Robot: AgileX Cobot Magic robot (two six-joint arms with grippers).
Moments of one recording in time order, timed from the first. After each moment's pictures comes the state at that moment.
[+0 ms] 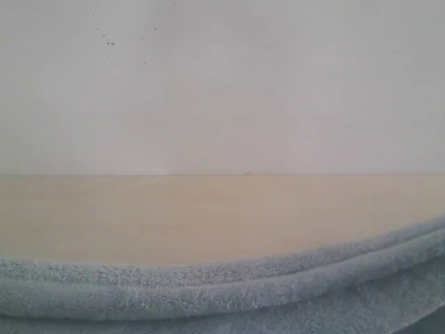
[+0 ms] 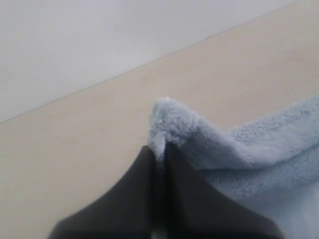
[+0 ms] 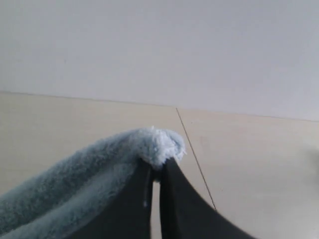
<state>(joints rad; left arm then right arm) -0.64 0.33 -0.98 0.34 1.22 -0.05 0.15 0.67 -0.94 -0.57 0.82 0.28</state>
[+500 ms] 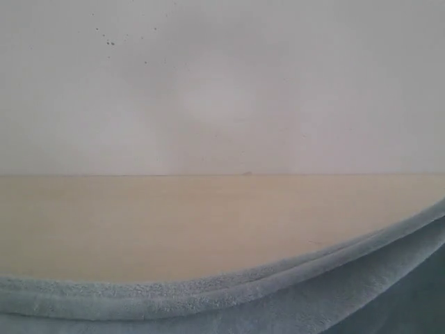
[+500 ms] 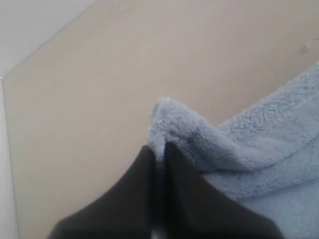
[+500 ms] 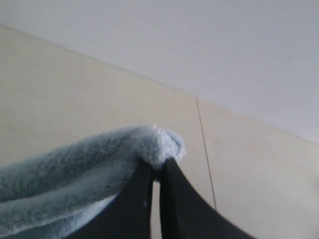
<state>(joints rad) -0.64 0.72 -0.80 0.58 1.13 -0.15 0.15 0.94 -0.82 -0.72 0.56 0.28</state>
